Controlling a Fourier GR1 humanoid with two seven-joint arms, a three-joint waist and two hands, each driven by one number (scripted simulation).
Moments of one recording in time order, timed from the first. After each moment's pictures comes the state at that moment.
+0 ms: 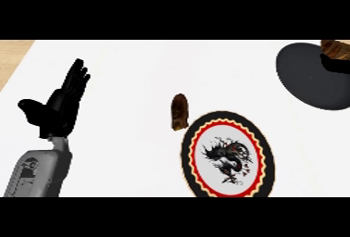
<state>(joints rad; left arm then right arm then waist) -0.28 0.19 0.06 -1.46 0.02 0.07 0.07 -0.85 -0.60 -0.33 -0.44 0.82 -0.54 0.11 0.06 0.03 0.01</state>
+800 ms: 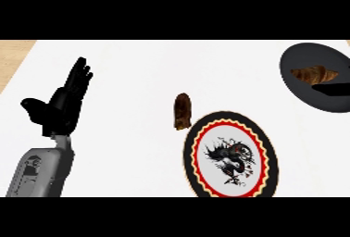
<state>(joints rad) -0.30 0.18 0.05 -1.45 0.02 0.06 0.06 -0.86 -0.61 -0.54 -0.21 0.61 -0.32 -0.14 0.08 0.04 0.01</state>
